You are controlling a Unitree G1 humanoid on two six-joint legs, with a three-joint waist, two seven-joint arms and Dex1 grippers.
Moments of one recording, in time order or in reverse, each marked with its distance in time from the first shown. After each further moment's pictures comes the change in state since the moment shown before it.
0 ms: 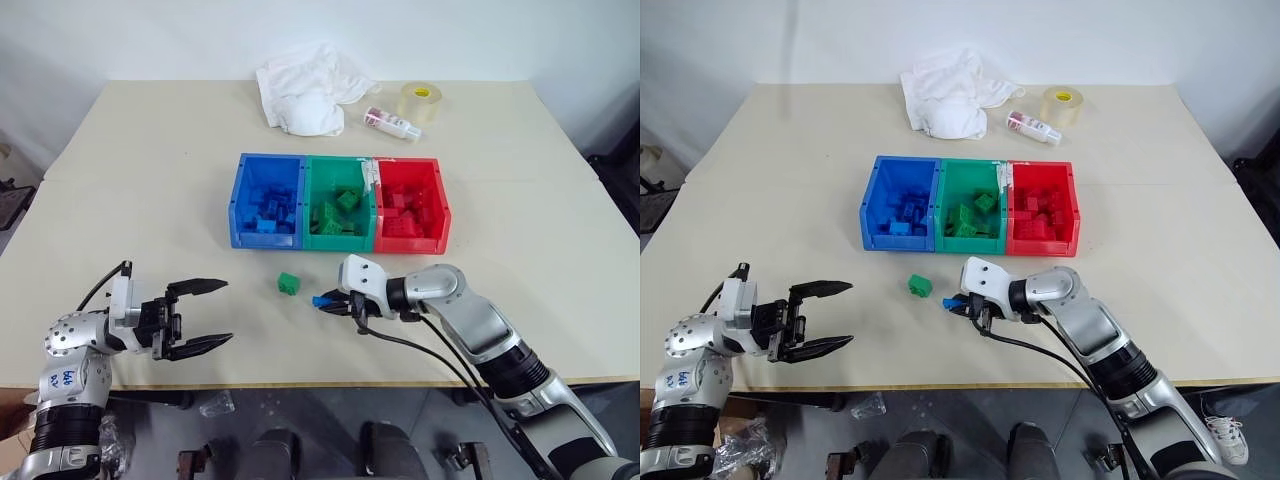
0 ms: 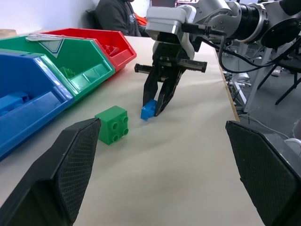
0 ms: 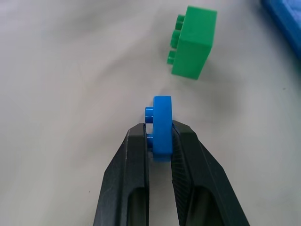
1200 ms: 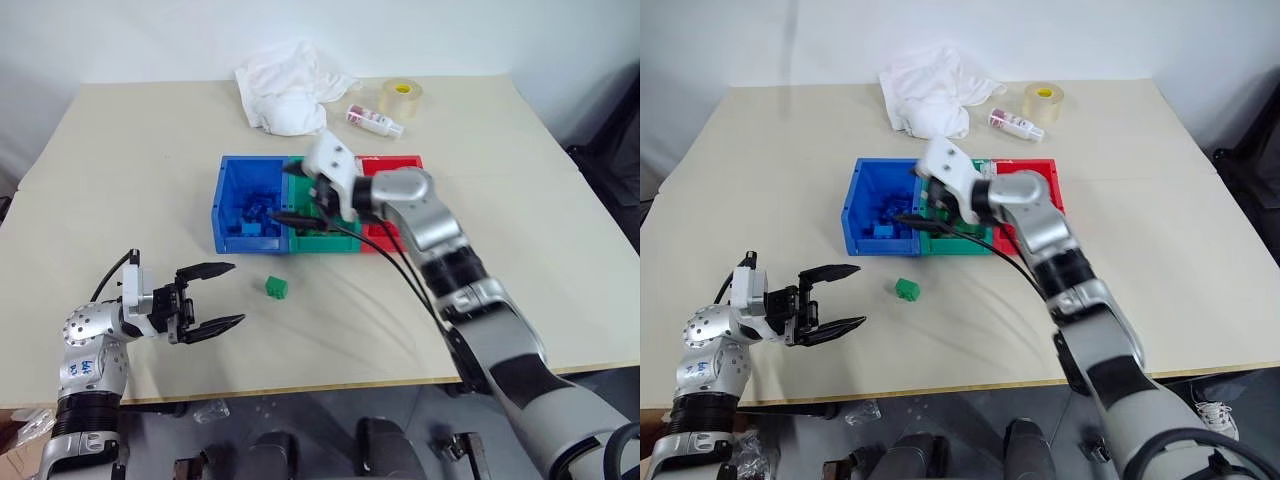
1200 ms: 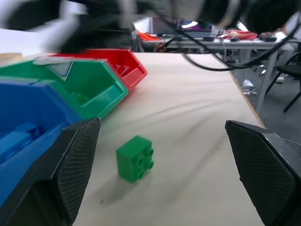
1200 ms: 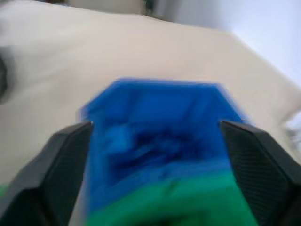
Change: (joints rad) left arm -0.076 -0.059 -0.021 0.034 0.020 -0.051 0.075; right arm -0.379 0.163 -0.179 0.466 0.024 -0.291 0.077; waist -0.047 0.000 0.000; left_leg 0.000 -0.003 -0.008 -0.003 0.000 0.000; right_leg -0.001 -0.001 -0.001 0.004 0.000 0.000
